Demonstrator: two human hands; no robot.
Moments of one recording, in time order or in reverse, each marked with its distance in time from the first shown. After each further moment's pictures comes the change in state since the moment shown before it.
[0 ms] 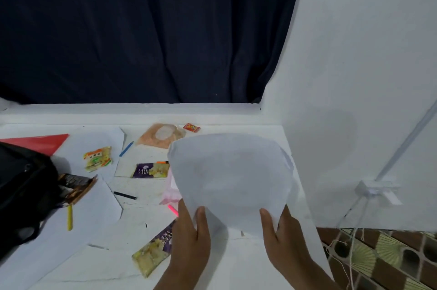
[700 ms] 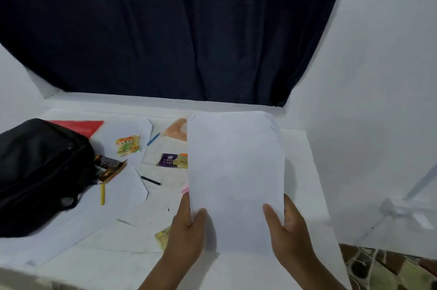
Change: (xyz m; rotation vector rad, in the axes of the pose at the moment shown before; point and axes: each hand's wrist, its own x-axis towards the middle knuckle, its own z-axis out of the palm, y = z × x) left_hand -0.002 -0.016 -0.050 -0.081 -0.064 -0.158; right_hand -0.002 -0.025 0.016 0.219 -0.040 0.117
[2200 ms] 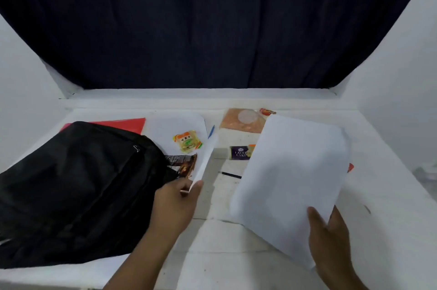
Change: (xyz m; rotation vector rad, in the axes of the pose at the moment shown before) left_hand 0.134 -0.078 -0.279 0.417 -0.044 0.151; right_hand -0.053 -0.051 0.226 0.022 0.414 0.336
